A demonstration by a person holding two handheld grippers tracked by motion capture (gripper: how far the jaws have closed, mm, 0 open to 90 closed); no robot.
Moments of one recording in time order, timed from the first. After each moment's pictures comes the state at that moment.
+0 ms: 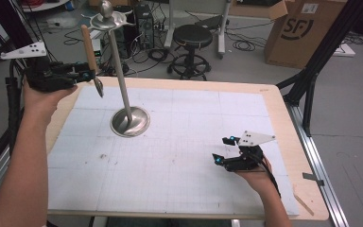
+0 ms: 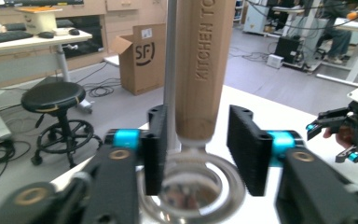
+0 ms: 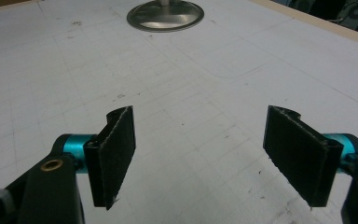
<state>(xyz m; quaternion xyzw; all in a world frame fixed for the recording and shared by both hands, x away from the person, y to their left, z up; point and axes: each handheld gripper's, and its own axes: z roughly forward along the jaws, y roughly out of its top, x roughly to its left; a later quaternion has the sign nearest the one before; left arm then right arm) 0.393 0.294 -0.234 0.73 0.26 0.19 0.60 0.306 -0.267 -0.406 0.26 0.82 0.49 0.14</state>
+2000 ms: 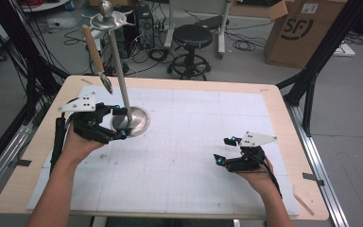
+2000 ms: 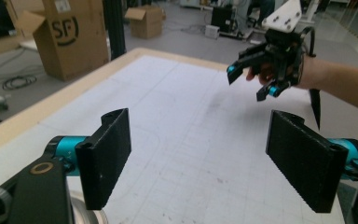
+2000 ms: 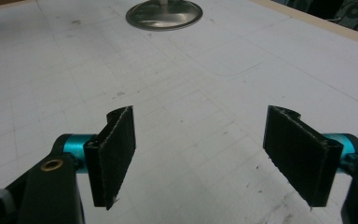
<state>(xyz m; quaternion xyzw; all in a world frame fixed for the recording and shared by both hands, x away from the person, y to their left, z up) 0.343 0.207 -0.326 0.78 0.16 0.08 0.60 0.304 -0.269 -0.406 0.26 0.82 0.49 0.14</state>
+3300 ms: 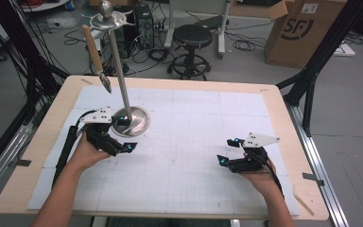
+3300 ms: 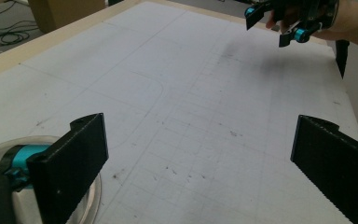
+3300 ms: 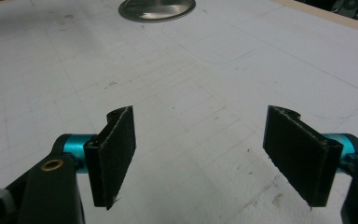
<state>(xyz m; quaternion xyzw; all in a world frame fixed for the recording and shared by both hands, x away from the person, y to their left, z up) 0.352 0.196 -0.377 0.82 0.18 0.06 0.54 0.304 -0.281 -0.413 0.28 0.82 0.49 0.14</state>
